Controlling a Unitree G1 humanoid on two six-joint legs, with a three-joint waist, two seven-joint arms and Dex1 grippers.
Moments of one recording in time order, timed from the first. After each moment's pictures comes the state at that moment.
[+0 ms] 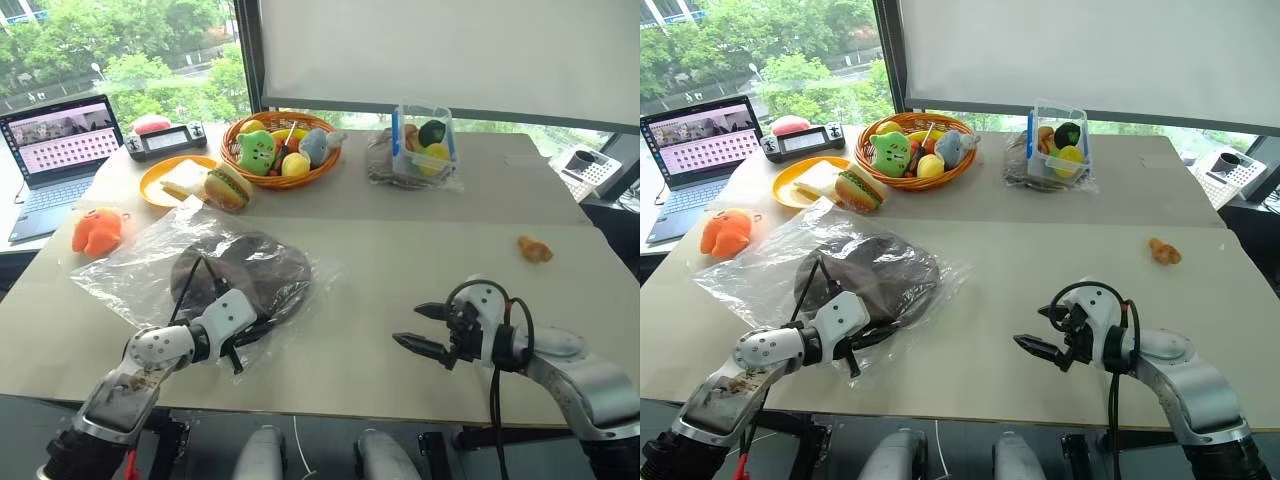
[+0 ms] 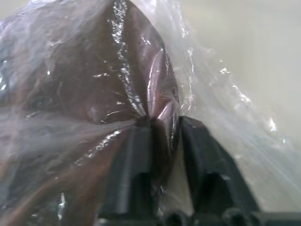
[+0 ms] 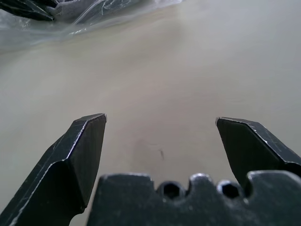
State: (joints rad) left arm -0.04 0.71 -0.14 -0.32 -0.16 0.41 -0.78; right arm -0.04 -0.73 -0.05 -0.37 0.49 0.67 0.81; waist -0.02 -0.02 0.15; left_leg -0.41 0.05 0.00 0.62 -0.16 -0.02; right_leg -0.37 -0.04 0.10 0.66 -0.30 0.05
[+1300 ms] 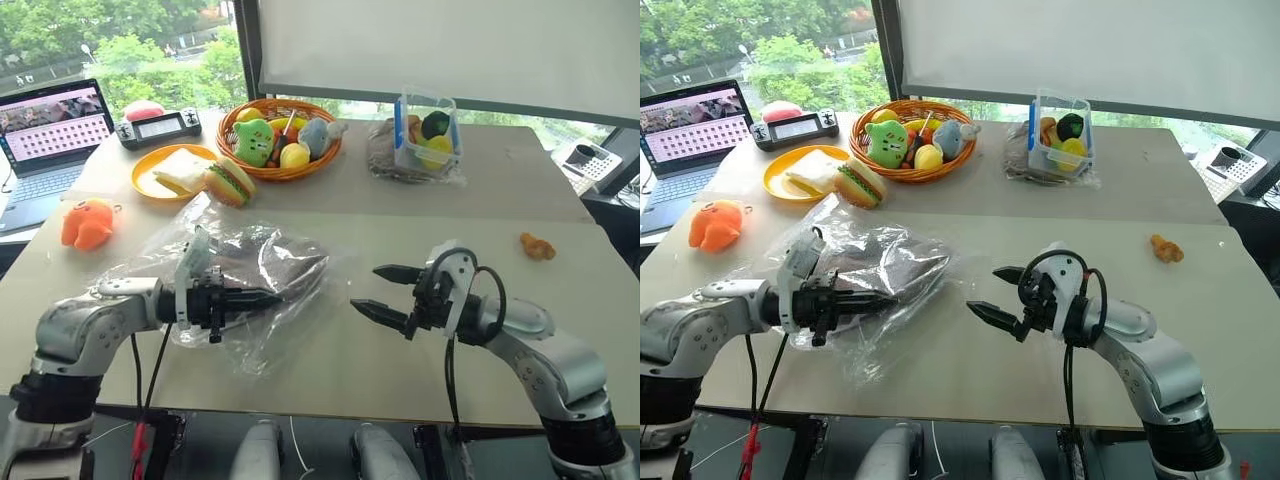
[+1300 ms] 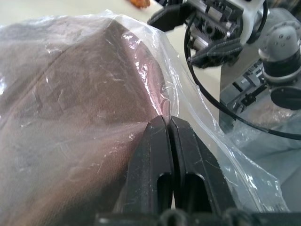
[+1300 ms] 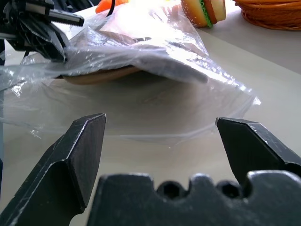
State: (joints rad) left arm -0.41 0.74 0.11 -0.16 -0.86 0.95 -1.08; right arm -0.22 -0.57 0.01 -0.49 0.57 0.69 0.72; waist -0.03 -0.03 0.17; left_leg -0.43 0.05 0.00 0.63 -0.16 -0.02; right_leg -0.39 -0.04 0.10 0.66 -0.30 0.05
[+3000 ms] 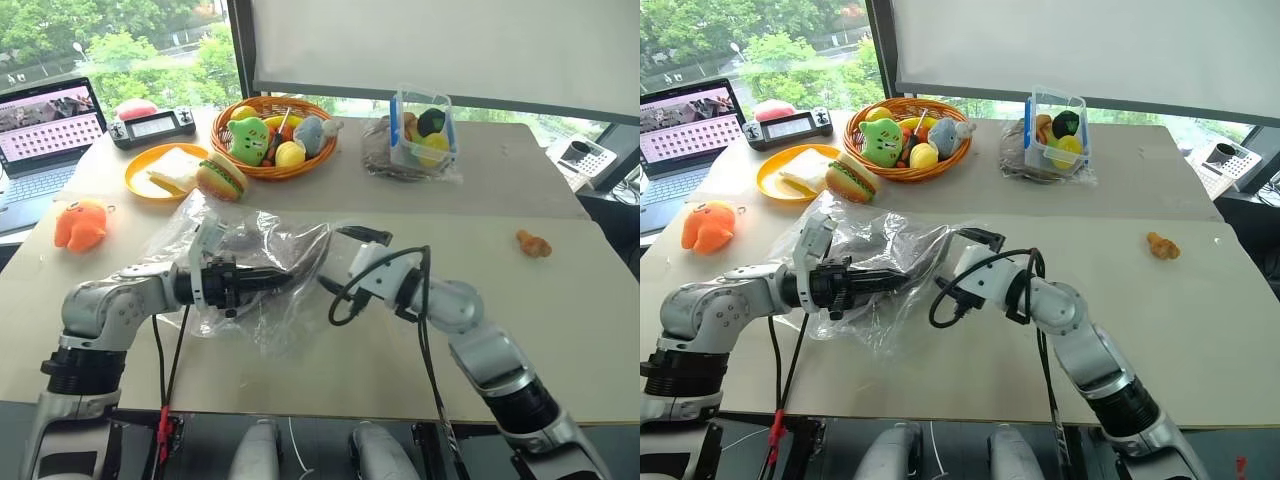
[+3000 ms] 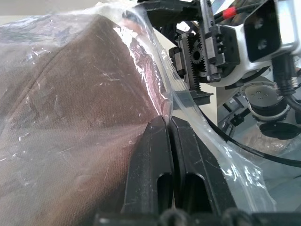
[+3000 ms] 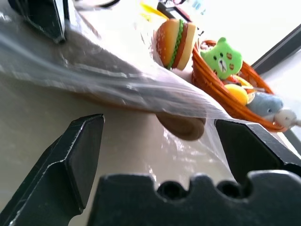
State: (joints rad) left arm -0.47 0.68 0.06 -0.08 -0.82 0.95 -1.07; right arm -0.43 -0.44 0.37 -0.36 -0.11 0.25 0.54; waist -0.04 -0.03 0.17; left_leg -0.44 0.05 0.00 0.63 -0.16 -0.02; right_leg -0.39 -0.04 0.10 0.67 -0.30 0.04
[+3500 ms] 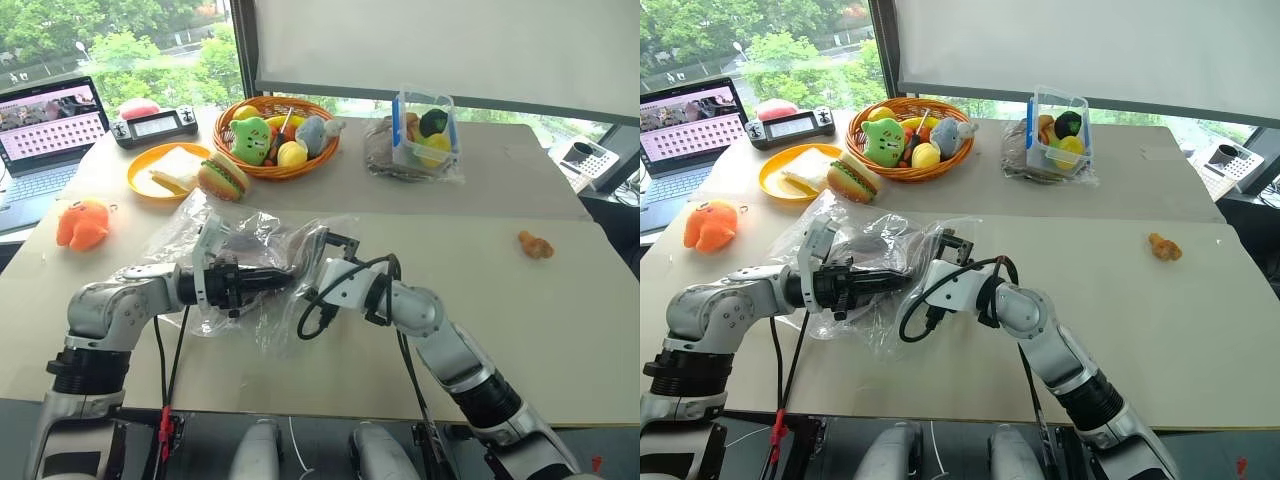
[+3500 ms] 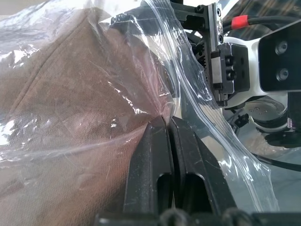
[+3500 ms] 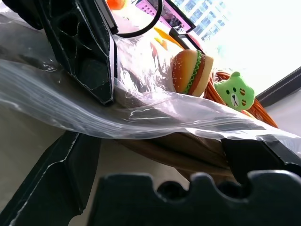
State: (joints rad) left arm -0.47 0.67 0.05 -0.07 -0.78 0.93 -1.07; right arm -0.47 -0.34 0.46 -0.21 -0.26 0.08 0.52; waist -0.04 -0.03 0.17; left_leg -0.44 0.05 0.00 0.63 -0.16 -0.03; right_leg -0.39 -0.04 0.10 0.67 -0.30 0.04
